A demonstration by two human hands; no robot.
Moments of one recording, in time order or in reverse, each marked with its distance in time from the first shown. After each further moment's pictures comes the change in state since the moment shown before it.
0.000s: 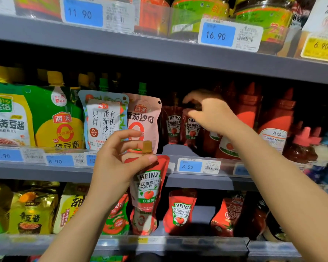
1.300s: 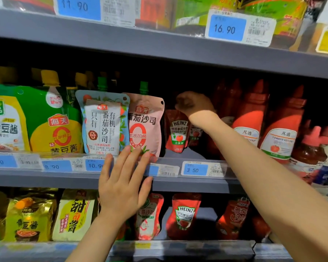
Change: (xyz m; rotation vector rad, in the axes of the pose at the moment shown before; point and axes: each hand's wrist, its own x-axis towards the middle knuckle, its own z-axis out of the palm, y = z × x) left_hand 0.009 -0.116 -0.015 1.297 0.248 0.912; right_hand 0.043 -0.002 0.050 0.296 0.070 0.182
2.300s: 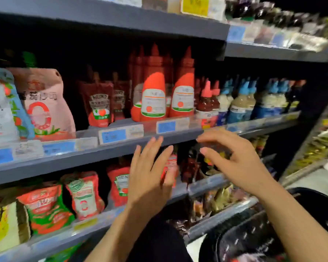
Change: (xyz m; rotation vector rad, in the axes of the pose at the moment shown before) left_hand 0.012 0.192 -0.034 -0.840 -0.222 -0.057; right_hand -0.287 0.071 -0.132 -0.046 0.122 0.042
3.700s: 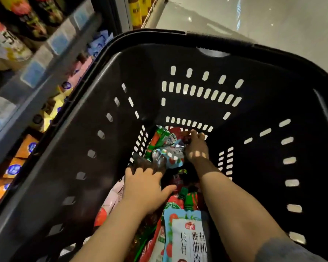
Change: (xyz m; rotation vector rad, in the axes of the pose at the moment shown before) left_hand -0.206 0.234 0.317 0.126 -1.788 0.547; right_hand -0.448 0.406 0.044 -0.214 0.237 1.749
